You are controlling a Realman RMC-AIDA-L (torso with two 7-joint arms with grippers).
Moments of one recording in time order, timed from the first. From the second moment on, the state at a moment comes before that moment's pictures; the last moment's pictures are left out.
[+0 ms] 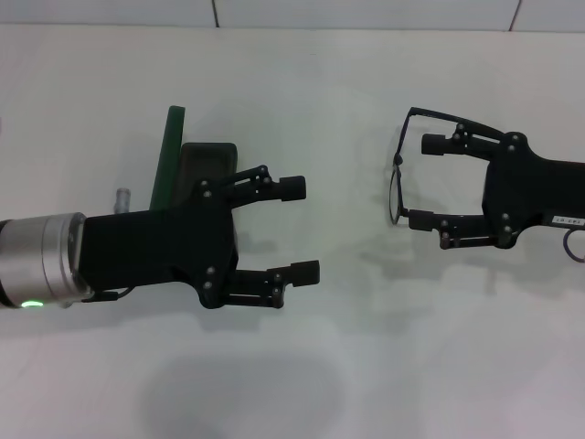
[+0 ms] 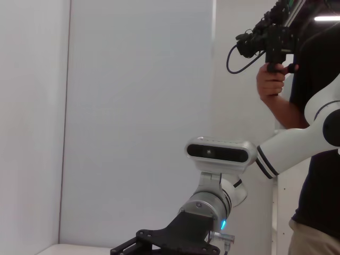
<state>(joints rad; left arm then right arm) -0.42 -2.03 1.09 0.52 1.48 1.81 -1.00 0.55 1.91 -1.35 -0.45 -1.24 -1.53 0.89</state>
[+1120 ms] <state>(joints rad) -0.41 -2.07 0.87 1.18 2.06 1.40 -2.08 0.54 1.89 -1.35 -0.45 -1.24 -1.52 0.88</state>
